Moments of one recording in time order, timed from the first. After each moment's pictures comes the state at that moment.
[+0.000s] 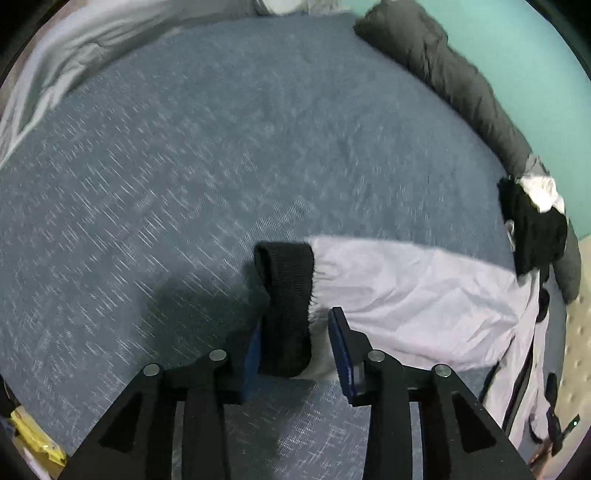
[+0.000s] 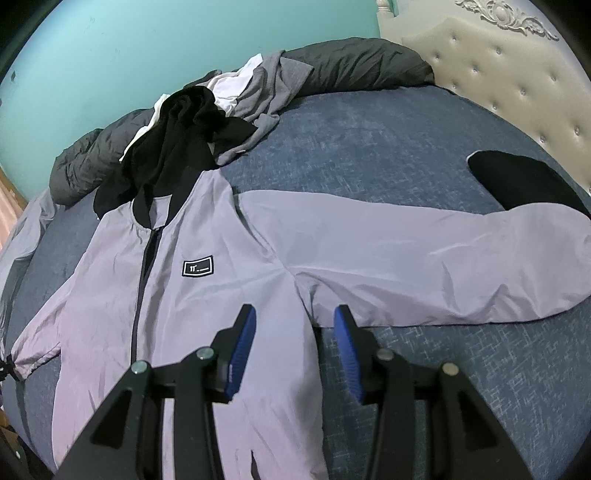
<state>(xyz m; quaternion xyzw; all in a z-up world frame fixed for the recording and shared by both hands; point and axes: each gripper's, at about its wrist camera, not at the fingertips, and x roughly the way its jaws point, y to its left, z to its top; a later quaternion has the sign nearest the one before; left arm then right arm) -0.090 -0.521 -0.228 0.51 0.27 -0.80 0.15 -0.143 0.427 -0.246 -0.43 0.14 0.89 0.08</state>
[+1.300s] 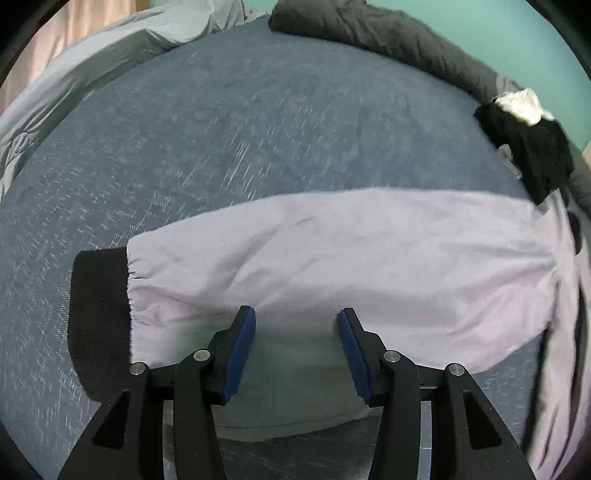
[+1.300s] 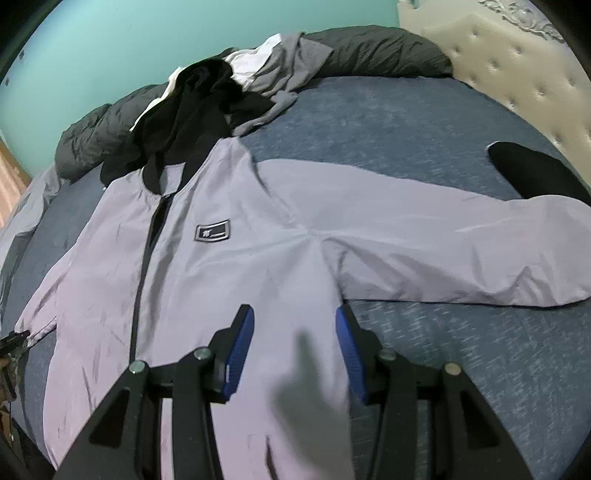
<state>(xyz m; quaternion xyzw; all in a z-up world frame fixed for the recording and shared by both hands) -0.130 -0.381 -0.261 0.51 0.13 -0.85 0.10 -0.137 0.410 -0.266 -0.45 0.13 0.88 0.07</state>
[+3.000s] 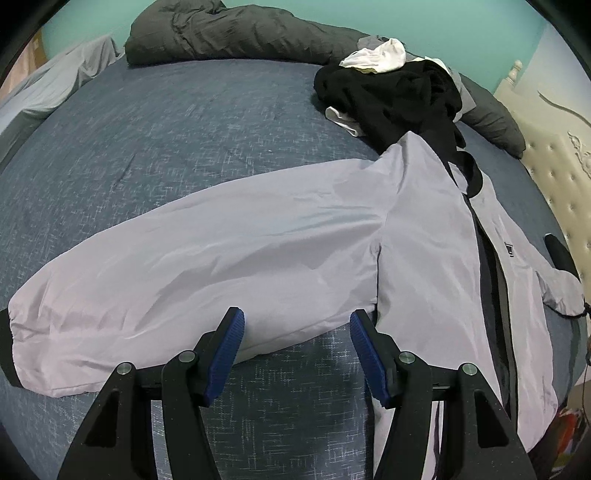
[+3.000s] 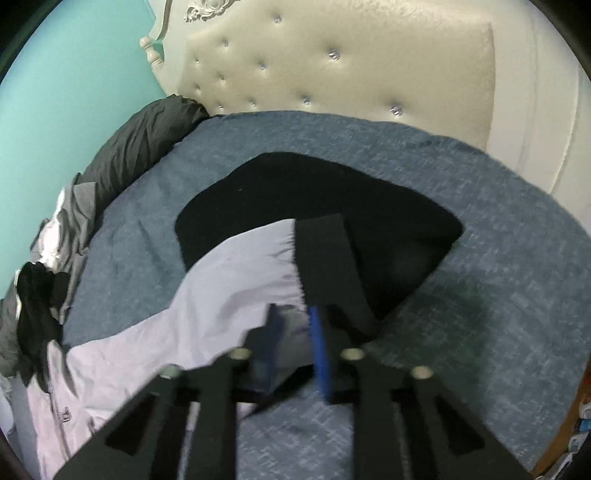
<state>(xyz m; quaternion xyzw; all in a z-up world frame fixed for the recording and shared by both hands) -0.163 -0.202 -0.220 0.51 0.08 -0.85 -0.06 -0.010 0.754 -0.252 -0.35 0.28 0.83 0.33</state>
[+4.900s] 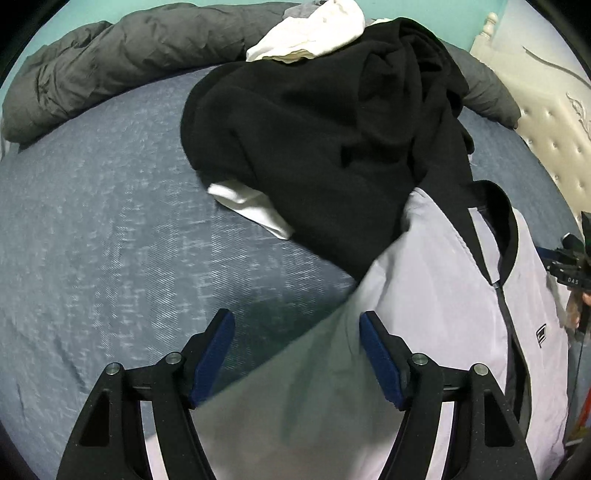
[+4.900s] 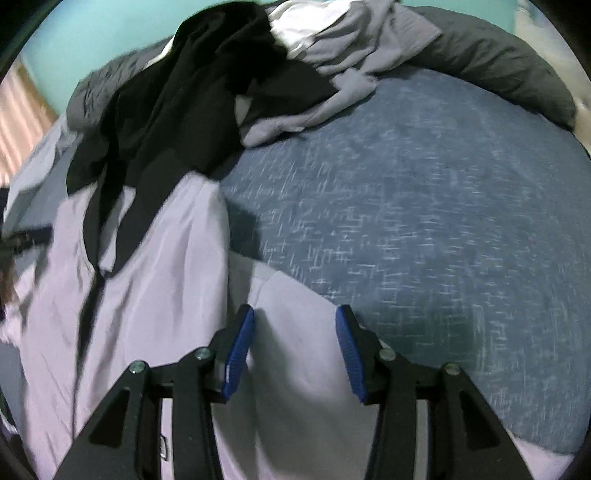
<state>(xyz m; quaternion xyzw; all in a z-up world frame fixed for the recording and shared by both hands) -0.420 -0.088 -0.258 0.53 0.00 -0.84 -0.14 -0.404 0.435 -0.326 -0.52 0.02 0.85 -0.08</state>
